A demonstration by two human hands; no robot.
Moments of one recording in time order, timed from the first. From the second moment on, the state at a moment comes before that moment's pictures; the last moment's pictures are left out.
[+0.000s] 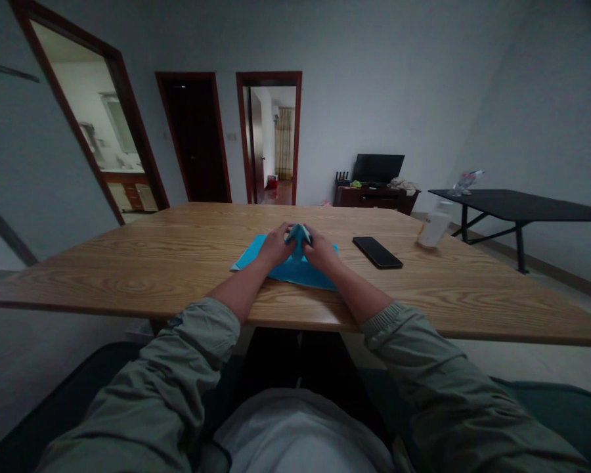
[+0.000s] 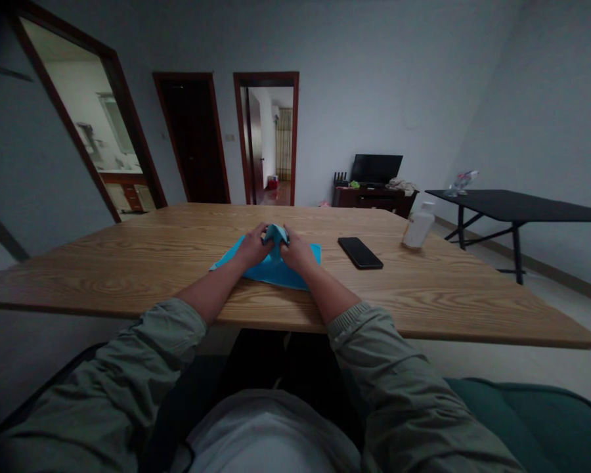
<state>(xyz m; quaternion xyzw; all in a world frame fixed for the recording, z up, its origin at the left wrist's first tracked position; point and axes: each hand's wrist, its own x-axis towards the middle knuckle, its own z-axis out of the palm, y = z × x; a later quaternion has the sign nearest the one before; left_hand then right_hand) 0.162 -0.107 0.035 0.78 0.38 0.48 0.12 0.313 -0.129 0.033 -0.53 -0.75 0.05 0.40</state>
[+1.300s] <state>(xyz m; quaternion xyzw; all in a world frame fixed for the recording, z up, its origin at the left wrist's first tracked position) 0.147 -0.103 0.042 0.61 0.28 0.45 0.59 0.331 -0.123 0.042 -0.49 -0.74 0.07 0.45</state>
